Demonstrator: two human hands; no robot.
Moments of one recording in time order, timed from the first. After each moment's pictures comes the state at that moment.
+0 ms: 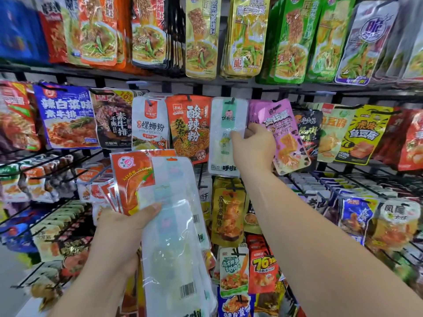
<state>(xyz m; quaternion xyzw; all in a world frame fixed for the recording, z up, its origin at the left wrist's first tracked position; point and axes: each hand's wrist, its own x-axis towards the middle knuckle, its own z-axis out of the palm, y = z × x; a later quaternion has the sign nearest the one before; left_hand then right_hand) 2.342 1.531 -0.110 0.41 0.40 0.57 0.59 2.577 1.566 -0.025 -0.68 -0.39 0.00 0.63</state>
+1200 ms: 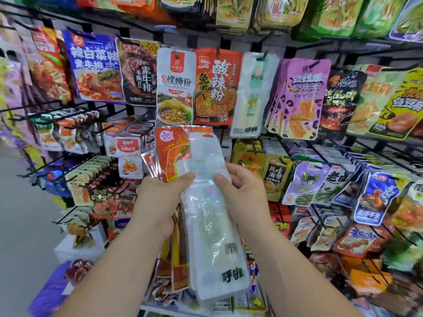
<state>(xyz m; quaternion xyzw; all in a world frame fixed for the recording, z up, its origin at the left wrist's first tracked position) 2.357 1.517 -0.142 0.39 0.42 0.55 0.61 2.502 1.477 -0.148 -0.56 -0.44 0.35 0.61</state>
